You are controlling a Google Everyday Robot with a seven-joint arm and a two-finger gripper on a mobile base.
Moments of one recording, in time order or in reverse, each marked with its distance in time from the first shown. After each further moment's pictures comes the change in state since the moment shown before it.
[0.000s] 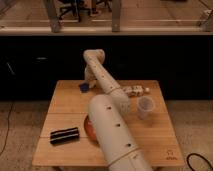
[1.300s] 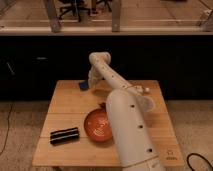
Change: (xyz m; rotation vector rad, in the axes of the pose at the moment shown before) arm -0.007 0.040 -0.011 -0.006 -0.062 -0.030
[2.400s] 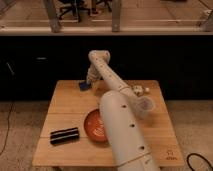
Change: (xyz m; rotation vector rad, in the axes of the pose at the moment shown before) arm 0.006 -0.024 0.001 0.031 -0.014 0.064
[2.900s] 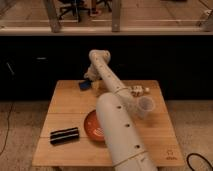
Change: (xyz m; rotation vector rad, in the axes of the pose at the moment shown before) arm 0.001 -0.006 0.002 0.019 -0.032 0.046
